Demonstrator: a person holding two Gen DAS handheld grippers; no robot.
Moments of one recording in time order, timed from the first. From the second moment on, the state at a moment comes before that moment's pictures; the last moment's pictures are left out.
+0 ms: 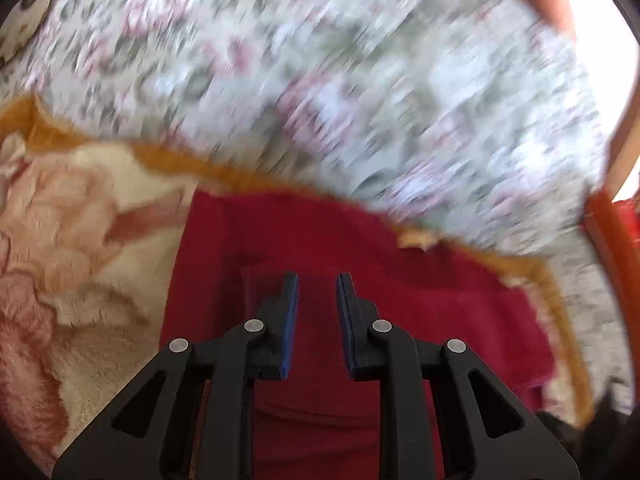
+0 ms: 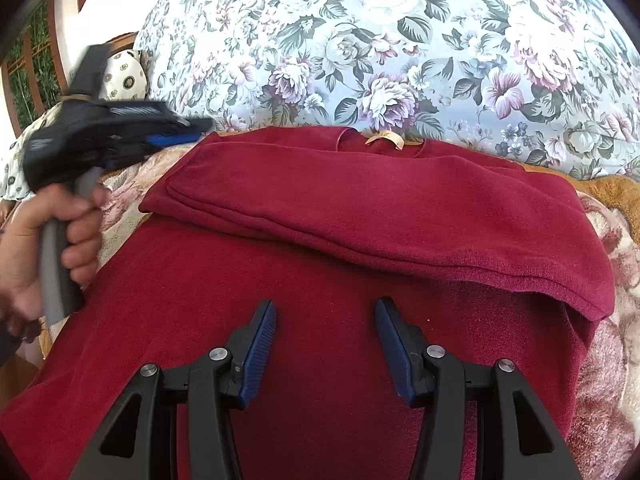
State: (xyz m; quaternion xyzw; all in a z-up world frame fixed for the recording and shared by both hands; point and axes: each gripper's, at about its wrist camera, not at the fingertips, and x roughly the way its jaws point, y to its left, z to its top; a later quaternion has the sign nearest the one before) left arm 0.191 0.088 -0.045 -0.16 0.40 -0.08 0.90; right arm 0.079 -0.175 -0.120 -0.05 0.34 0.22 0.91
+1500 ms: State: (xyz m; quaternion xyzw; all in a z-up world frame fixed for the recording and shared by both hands) left arm 0.178 0.113 -0.072 -0.26 0.36 -0.13 0.89; right arm 0.207 -0.267 -0.071 0.02 0.41 0.09 0.91
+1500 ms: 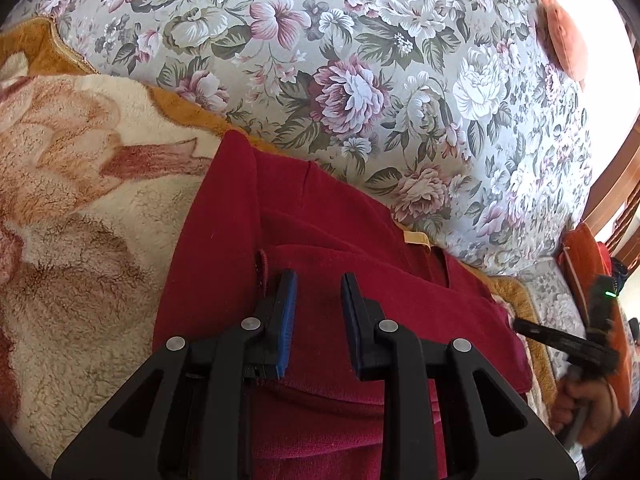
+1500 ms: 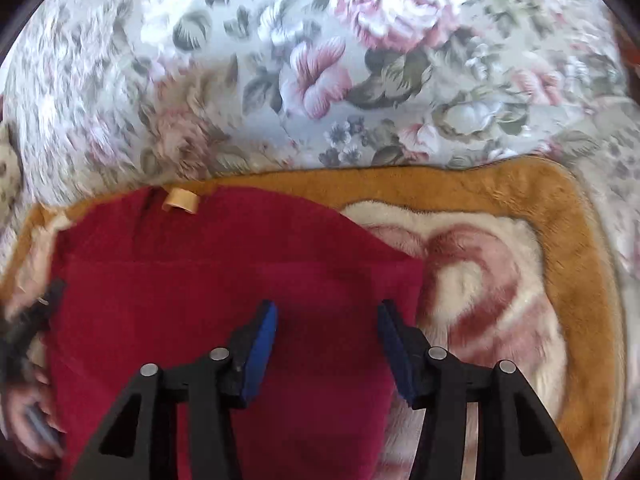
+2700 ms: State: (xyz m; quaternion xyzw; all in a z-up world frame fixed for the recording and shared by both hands) left arm 0.062 0.040 -0.058 0.00 0.50 -0.11 0.86; right arm 0.055 -0.180 -0.140 -0.11 0.50 0.11 0.85
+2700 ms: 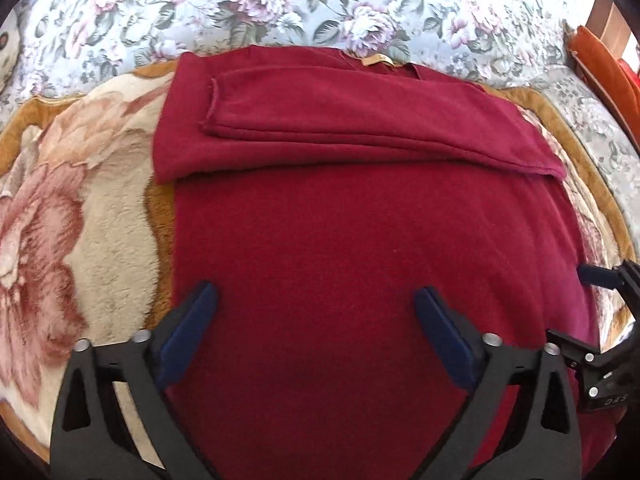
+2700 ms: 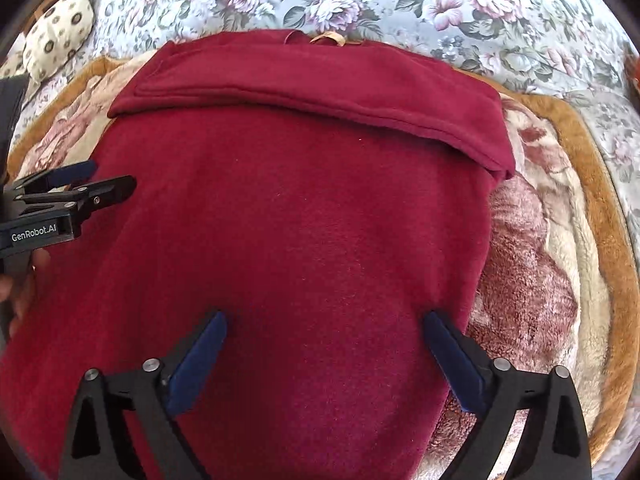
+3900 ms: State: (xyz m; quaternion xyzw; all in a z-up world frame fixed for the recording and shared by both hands) left arm -0.036 0.154 -0.018 -0.03 0.48 -0.10 0.87; right arm -0.068 -0.256 -0.104 0.01 0.42 0.09 0.90
